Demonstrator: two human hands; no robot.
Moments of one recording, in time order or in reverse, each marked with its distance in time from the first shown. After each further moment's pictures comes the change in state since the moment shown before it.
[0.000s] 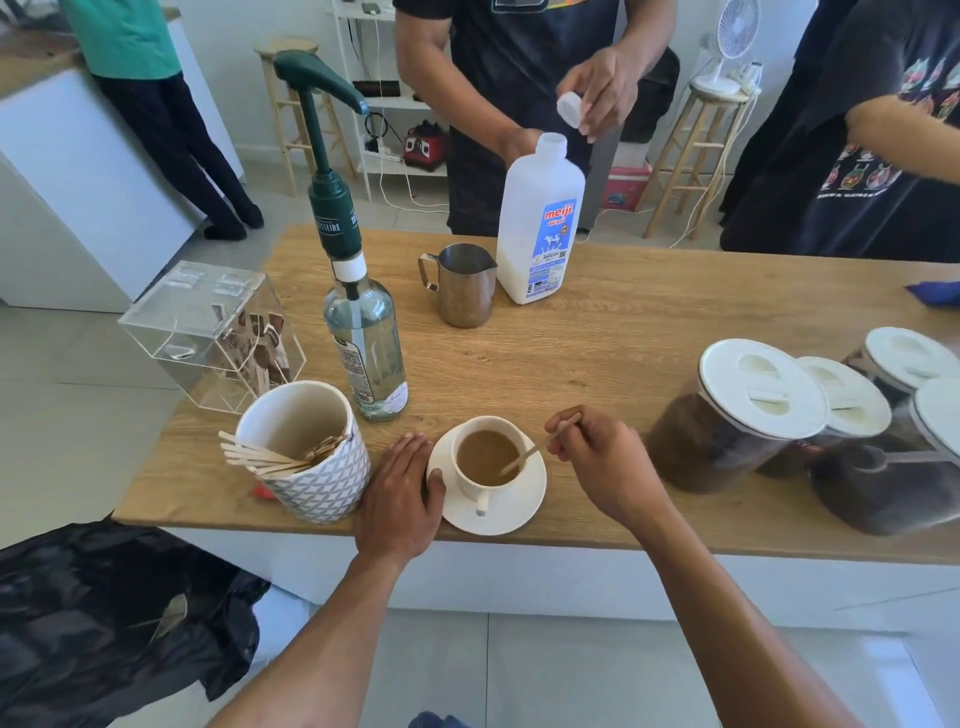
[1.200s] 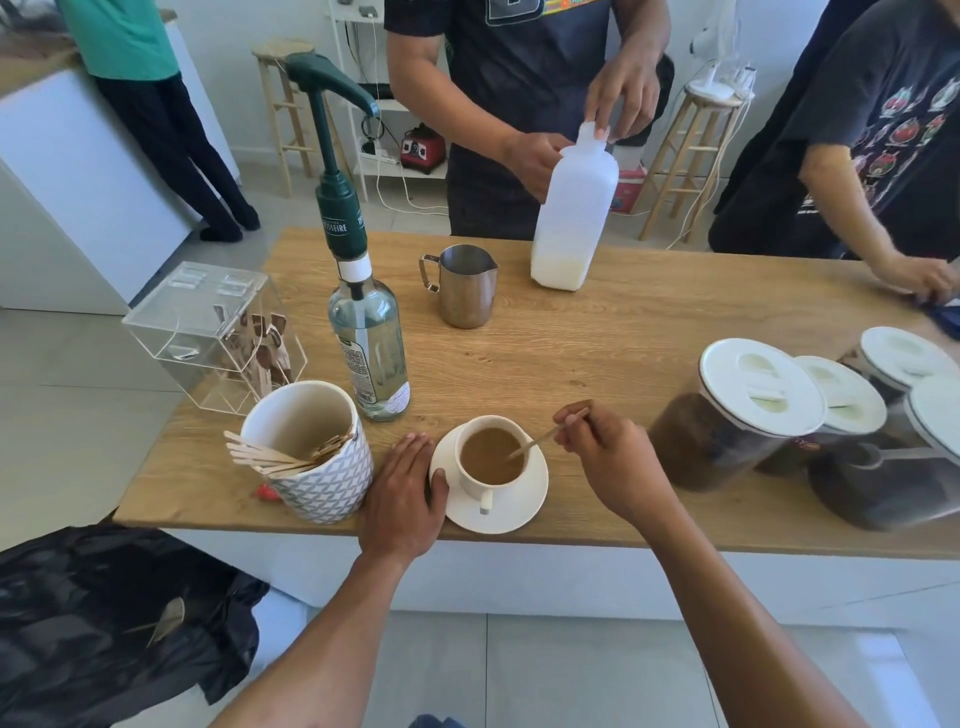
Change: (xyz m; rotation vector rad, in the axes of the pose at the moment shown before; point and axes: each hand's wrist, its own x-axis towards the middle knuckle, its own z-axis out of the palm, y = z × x) left_hand -0.001 0.002 -0.003 -0.010 0.002 -0.005; right_hand -0.003 0.000 -0.002 0.001 0.018 -0.021
